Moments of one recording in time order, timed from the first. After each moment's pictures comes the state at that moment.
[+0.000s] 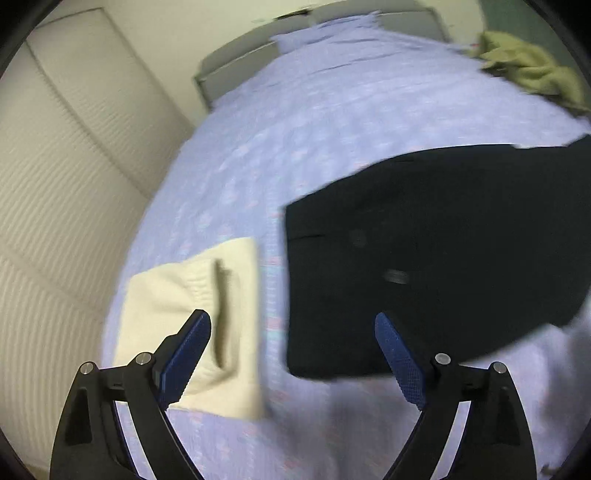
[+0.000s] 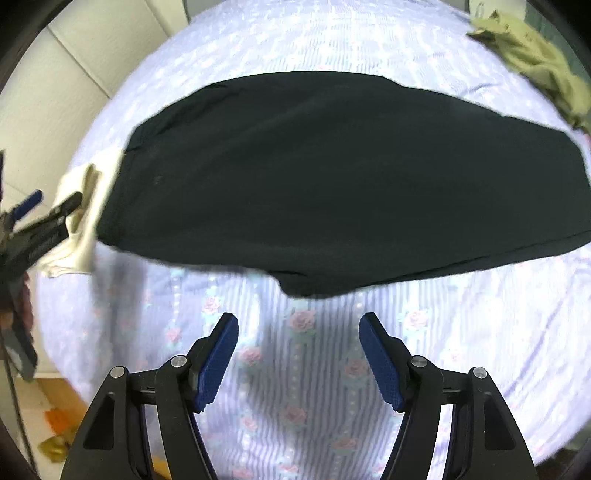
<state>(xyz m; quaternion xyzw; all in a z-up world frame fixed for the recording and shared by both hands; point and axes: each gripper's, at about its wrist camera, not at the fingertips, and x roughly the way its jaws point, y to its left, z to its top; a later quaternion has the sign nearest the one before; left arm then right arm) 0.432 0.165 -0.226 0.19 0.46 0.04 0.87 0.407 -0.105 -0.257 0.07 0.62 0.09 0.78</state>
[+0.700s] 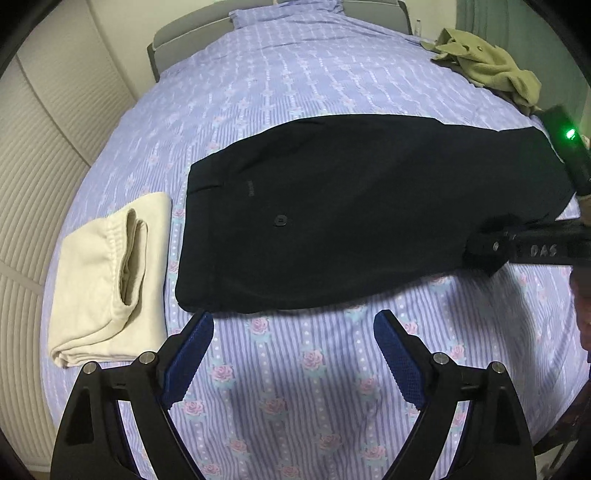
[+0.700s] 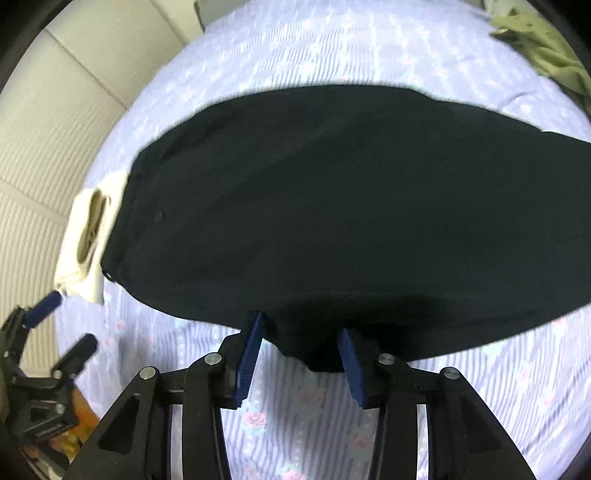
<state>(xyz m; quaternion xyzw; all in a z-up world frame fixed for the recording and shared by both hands) 0.408 0.127 -0.243 0.11 0.52 -0.04 0.84 0.469 -0.096 -0.292 0.08 0.61 0.13 0.78</state>
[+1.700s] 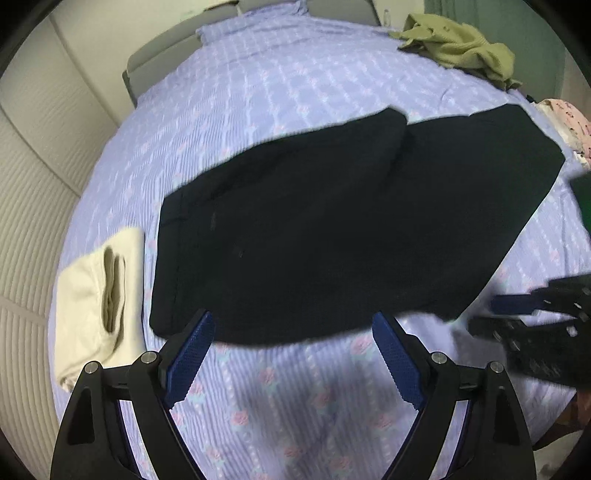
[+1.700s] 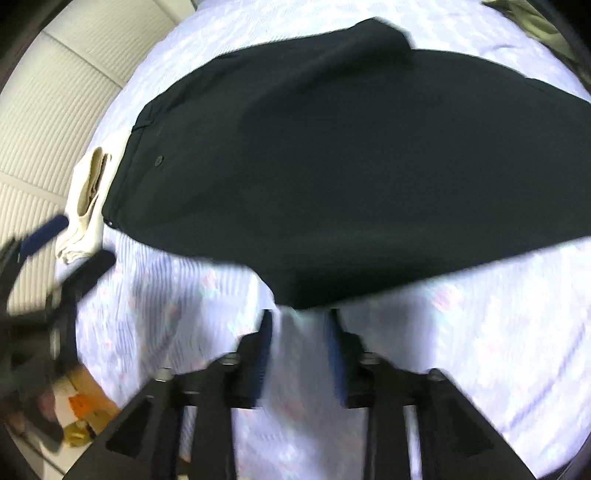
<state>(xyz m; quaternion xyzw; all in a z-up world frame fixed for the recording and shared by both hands) 0.405 0.058 -0.235 0.17 0.50 -0.07 0.85 0.392 -0.104 -0.294 0.09 0.64 0.11 0.76</state>
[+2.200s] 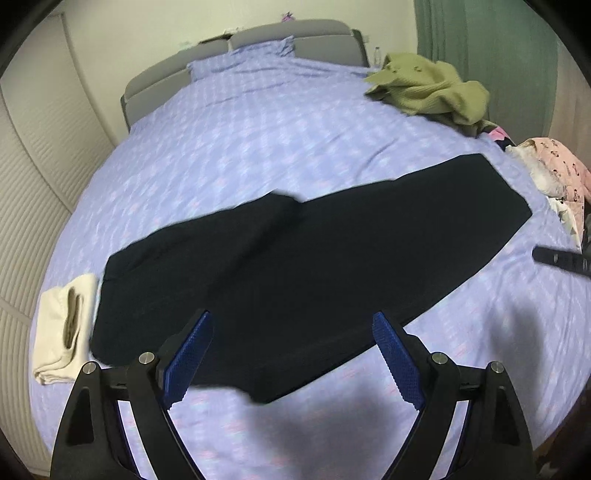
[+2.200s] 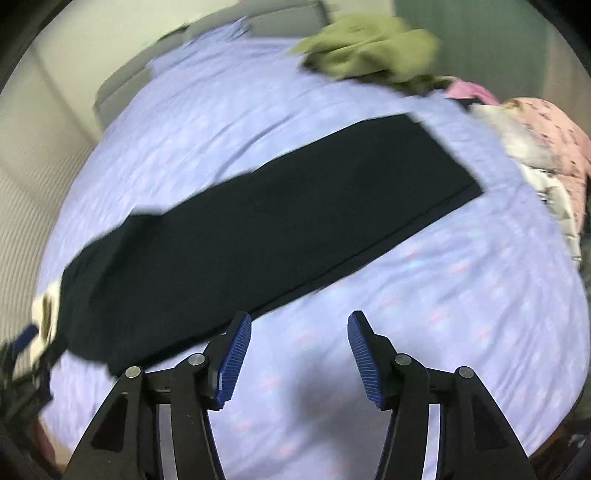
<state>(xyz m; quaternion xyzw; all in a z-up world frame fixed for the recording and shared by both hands) 0.396 -0.139 -0.186 0.12 0.45 -0.07 0.88 0.365 -0.434 -0.204 0.16 0.51 -0.08 0.84</state>
